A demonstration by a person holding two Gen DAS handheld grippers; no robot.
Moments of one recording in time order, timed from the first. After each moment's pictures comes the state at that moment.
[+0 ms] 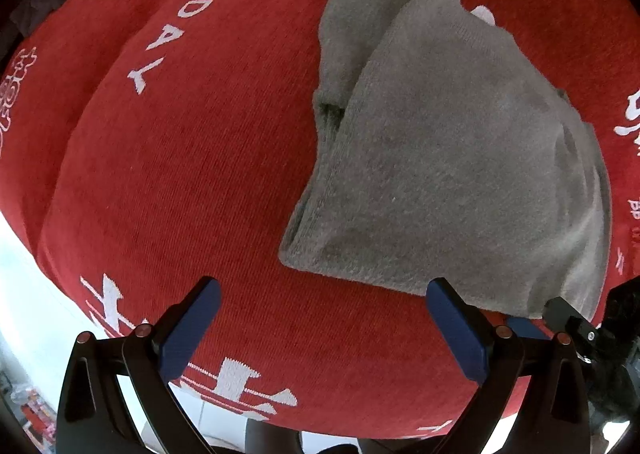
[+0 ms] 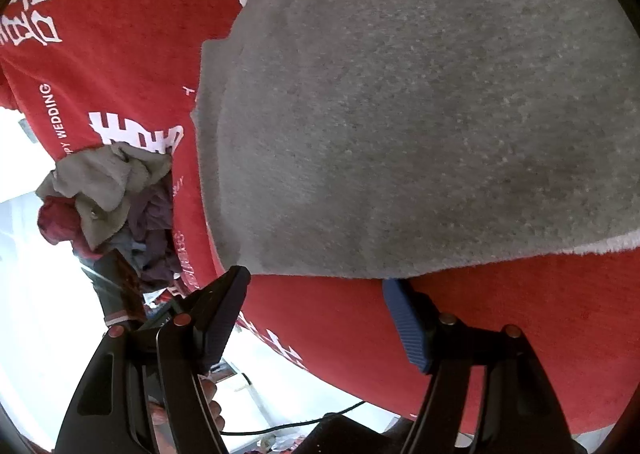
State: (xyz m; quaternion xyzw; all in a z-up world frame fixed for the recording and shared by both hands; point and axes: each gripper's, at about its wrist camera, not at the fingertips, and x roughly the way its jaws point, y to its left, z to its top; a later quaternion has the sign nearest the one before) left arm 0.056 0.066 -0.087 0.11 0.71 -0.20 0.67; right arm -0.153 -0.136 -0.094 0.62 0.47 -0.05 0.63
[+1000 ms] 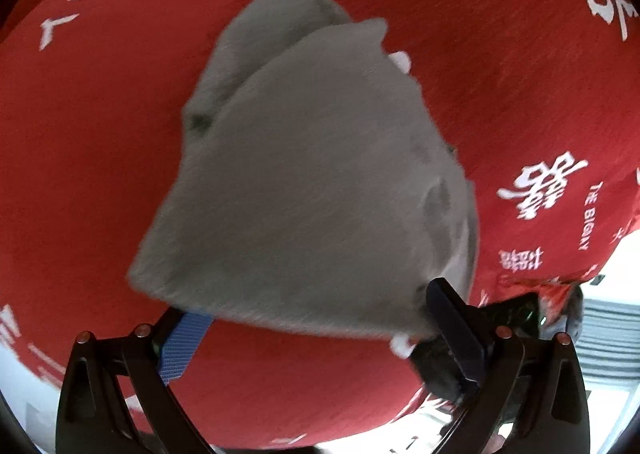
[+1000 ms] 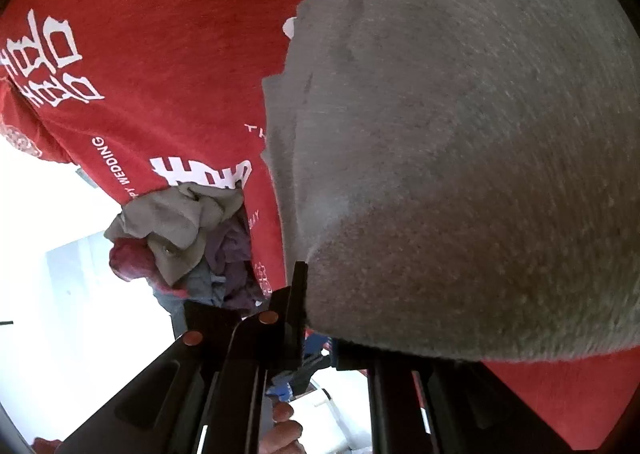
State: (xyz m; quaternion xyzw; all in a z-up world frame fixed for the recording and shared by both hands) left arm 0.057 0.046 -0.086 -0.15 0.72 -0.30 0.61; right arm -0.129 -0.153 -0.093 0.71 0.36 0.00 0.61
